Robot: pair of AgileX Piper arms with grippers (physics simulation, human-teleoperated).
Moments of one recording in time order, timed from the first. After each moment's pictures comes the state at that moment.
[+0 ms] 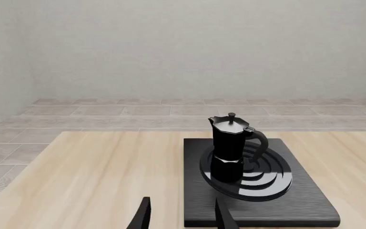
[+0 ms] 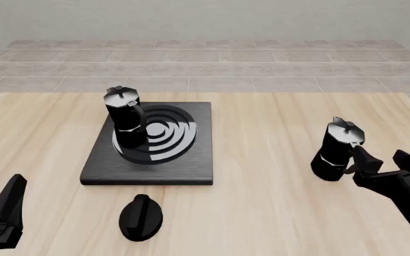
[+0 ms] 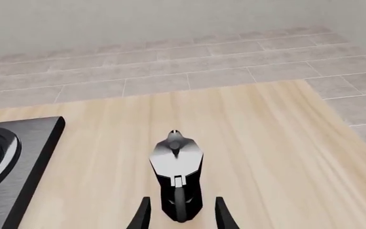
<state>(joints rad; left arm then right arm) 0.00 0.00 0.00 0.00 0.00 -0.08 1.02 -0.10 -0.65 0.06</state>
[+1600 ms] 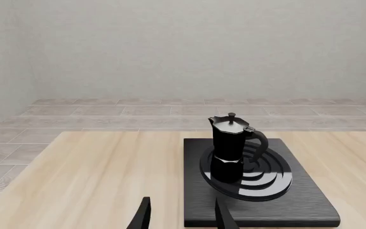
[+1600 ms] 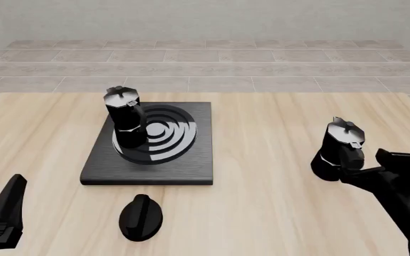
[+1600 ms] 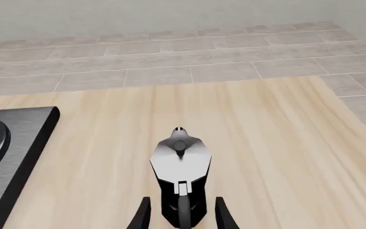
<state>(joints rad) 0.00 0.00 0.00 0.00 0.00 -0.05 1.34 -0.12 -0.91 0.04</state>
